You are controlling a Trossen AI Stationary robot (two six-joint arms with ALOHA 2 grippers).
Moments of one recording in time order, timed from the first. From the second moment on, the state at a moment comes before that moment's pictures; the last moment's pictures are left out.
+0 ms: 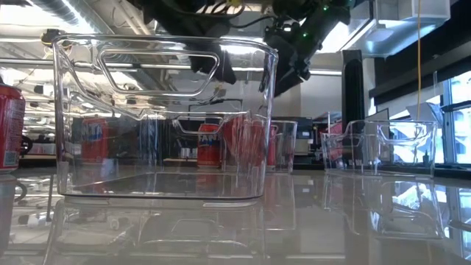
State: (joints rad) left arm 0.28 1.54 1.20 -0.33 -0.12 0.08; right arm -0.29 1.57 1.28 -0.54 0.12 0.08
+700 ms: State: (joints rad) left arm 0.30 1.66 1.20 -0.35 -0.12 0.08; right arm -0.36 1.75 1.28 -0.45 0.15 0.04
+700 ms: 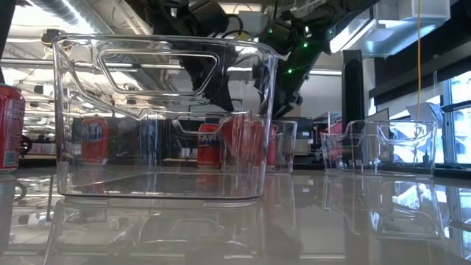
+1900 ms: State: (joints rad) left arm 0.34 1.67 1.22 -0.31 -0.11 0.09; right arm -0.38 1.84 1.28 -0.39 0.06 0.02
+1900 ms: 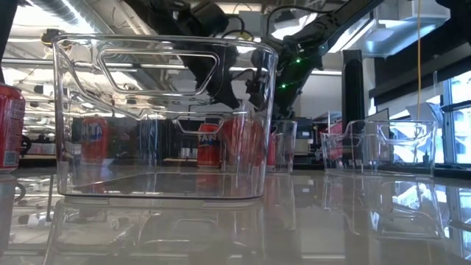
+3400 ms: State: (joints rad) left arm 0.35 1.72 1.17 -0.12 -0.06 0.06; right arm -0.43 1.90 1.28 -0.36 -0.07 0.02
